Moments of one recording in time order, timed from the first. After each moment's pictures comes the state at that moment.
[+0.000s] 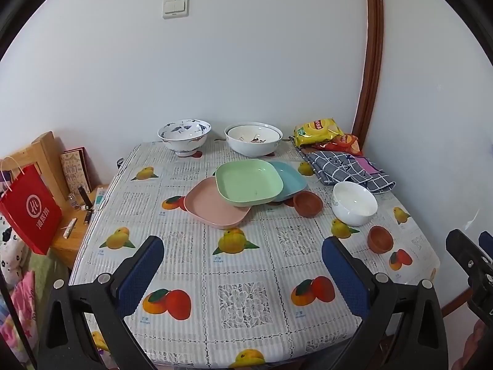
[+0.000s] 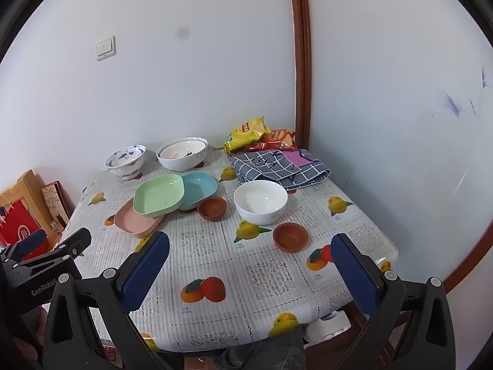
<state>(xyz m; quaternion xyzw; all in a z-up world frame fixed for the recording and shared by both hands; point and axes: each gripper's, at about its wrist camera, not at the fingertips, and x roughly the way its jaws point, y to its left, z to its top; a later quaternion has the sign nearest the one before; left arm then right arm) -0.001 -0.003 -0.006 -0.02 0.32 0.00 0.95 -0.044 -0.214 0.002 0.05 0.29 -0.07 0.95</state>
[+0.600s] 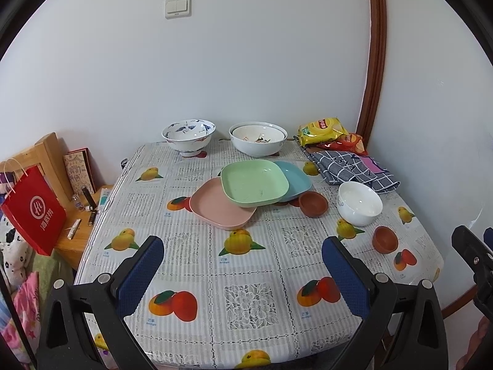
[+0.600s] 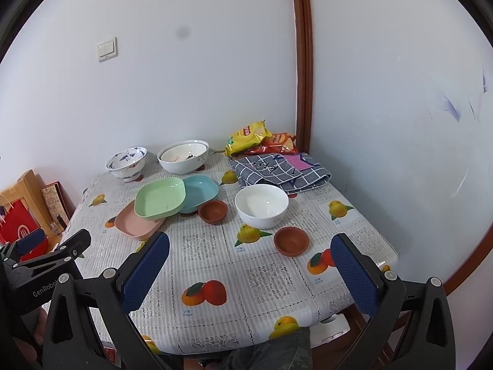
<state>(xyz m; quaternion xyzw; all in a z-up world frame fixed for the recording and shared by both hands) 0.003 0.003 -0.008 -0.01 0.32 0.01 0.95 -0.041 -0.211 0.004 0.04 0.29 -0.07 0.95</state>
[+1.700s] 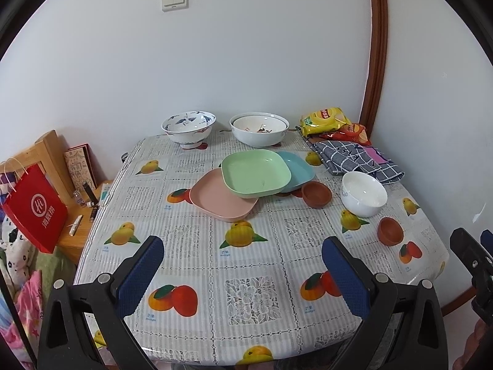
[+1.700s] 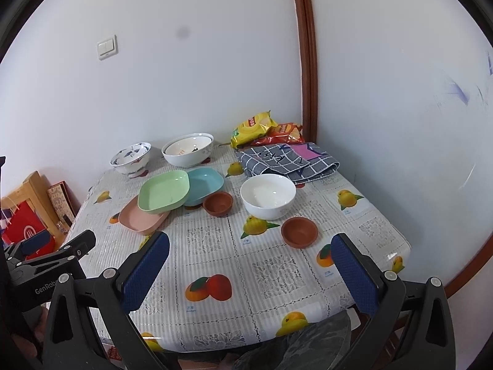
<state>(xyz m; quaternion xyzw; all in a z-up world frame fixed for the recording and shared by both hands) 0.007 -0.001 -0.015 -0.01 0.34 0.01 0.94 -0.037 -0.220 -0.014 0.07 0.29 -0.05 0.95</state>
